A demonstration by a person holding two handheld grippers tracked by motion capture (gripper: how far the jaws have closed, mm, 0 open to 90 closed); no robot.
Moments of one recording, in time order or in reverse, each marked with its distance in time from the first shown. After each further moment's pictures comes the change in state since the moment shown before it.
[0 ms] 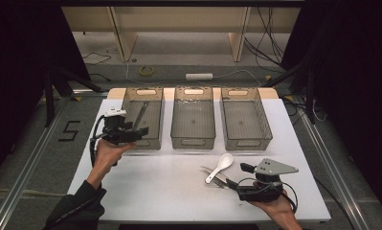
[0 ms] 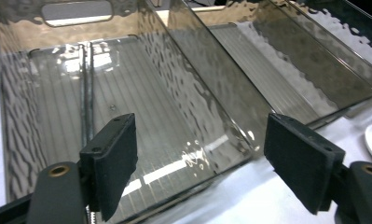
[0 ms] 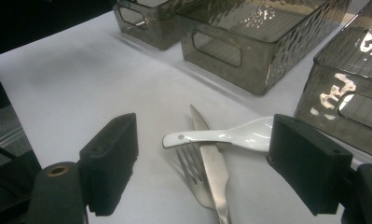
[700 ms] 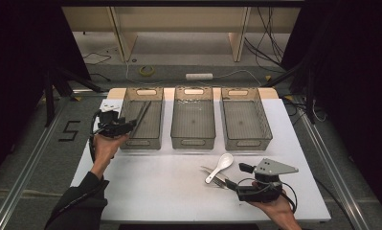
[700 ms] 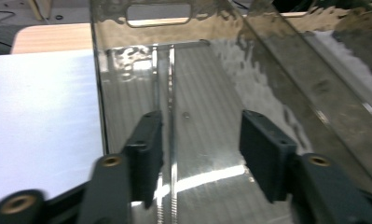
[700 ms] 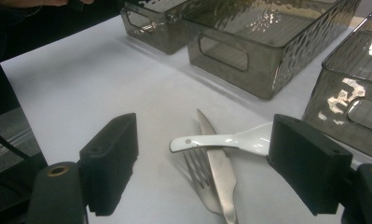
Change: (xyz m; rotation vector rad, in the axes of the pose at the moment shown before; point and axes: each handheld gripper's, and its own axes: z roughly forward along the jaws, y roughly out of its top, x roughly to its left) left arm 0.038 0.001 0.021 -0.025 0.179 -0.061; right arm 0.002 0.002 0.000 -0.012 0.022 0.002
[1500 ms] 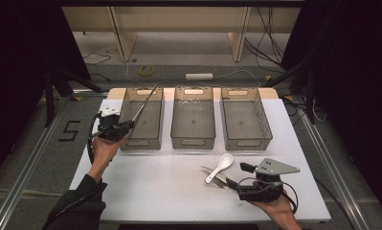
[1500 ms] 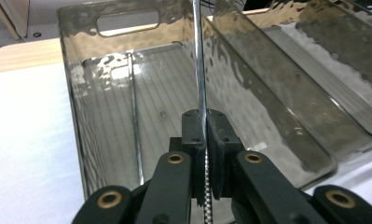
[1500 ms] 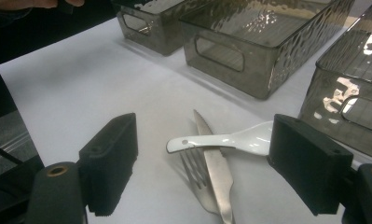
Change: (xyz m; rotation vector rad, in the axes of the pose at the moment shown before) left arm -0.005 -0.005 -0.009 -0.015 -0.047 0.086; right arm -0.002 -0.001 -0.001 -0.011 -0.009 0.009
